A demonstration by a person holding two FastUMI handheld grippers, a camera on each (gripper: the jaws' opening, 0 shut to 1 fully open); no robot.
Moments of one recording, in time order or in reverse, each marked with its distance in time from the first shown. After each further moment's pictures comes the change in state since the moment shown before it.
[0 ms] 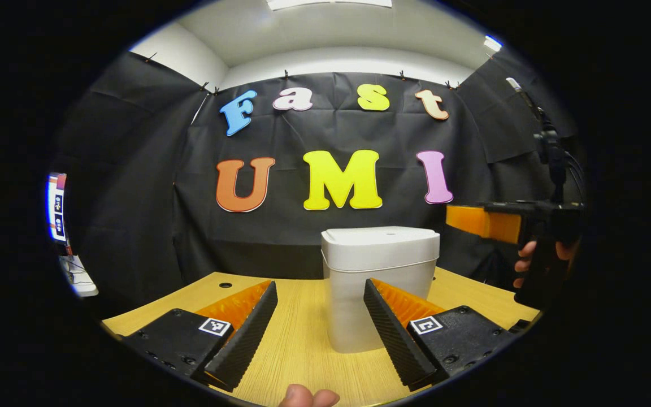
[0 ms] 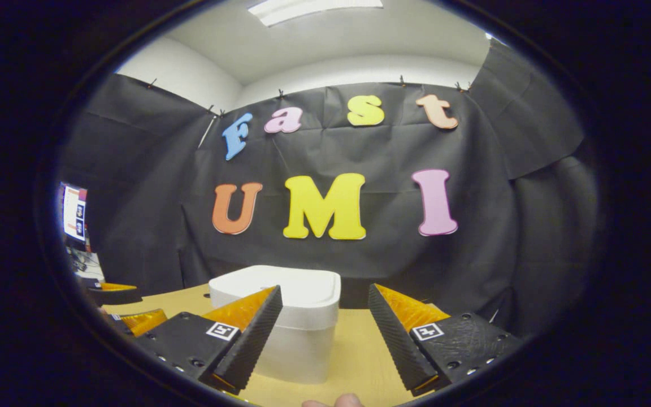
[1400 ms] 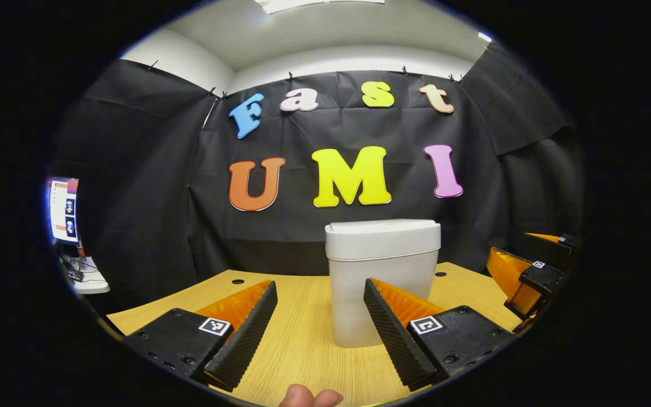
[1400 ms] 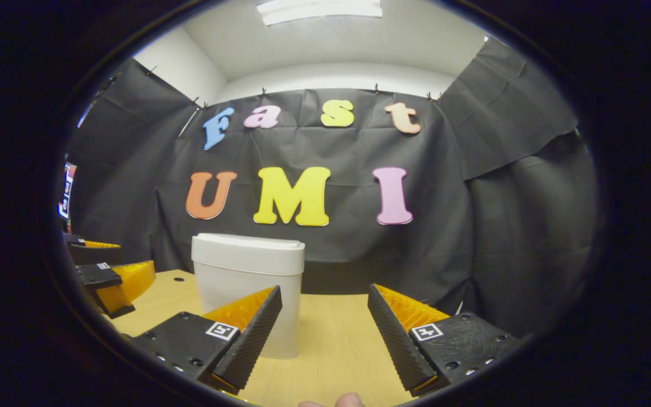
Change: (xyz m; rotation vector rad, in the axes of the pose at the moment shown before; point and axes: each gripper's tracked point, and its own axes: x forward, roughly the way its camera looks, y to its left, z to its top) left arm -0.012 -0.006 -0.015 0.026 0.003 0.102; right arm -0.061 -0.025 -0.062 -0.026 -0.012 -0.152
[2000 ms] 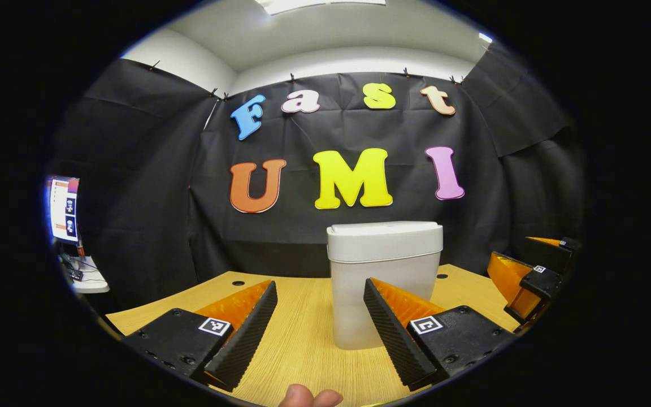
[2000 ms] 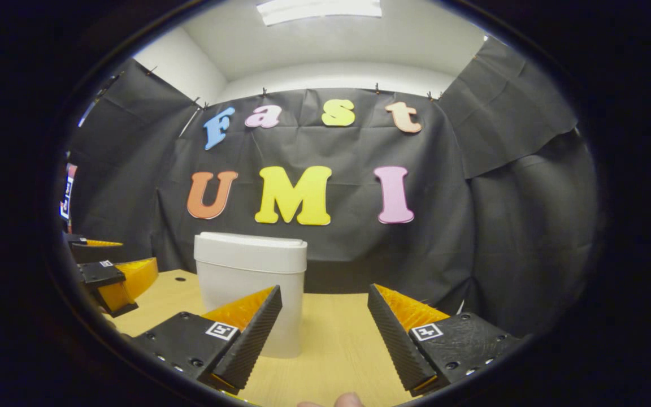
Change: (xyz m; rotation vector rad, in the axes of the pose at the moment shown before) left arm 0.004 0.002 0.002 -0.005 -0.016 0.005; right arm -0.002 0.004 -0.001 -0.002 0.000 0.009
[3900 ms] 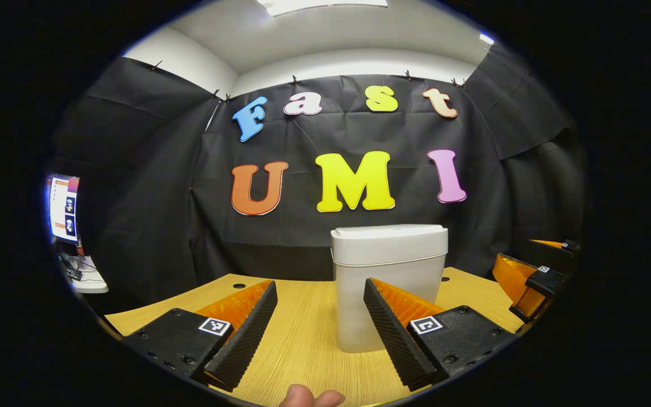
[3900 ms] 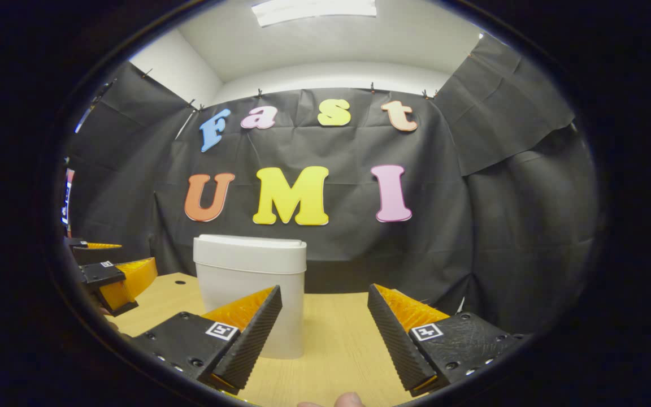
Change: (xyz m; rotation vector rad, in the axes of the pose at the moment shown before) left arm 0.004 0.009 0.001 -0.005 -0.013 0.000; right arm 0.001 0.003 -0.002 0.026 0.004 -0.011
